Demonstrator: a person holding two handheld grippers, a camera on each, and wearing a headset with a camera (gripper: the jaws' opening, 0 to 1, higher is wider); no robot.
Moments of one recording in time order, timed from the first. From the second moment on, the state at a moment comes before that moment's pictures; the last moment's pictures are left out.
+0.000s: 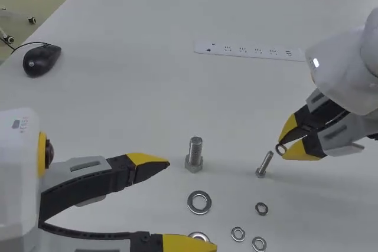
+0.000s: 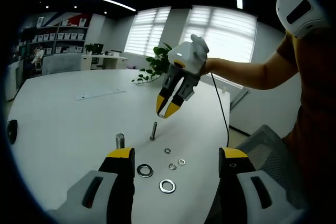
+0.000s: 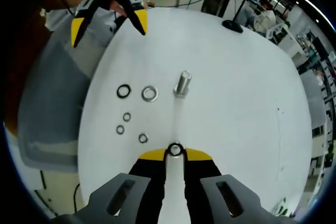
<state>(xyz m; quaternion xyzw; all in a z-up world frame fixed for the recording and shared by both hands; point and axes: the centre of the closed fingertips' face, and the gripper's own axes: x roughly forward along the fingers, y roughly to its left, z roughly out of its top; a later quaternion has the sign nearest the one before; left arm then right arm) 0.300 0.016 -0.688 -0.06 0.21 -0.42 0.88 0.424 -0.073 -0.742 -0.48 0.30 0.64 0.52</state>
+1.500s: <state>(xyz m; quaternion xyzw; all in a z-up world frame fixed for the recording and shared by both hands) 0.298 0.030 -0.690 -0.07 0.21 -0.40 0.89 0.427 -0.072 -0.799 -0.50 0.34 0.64 0.48</state>
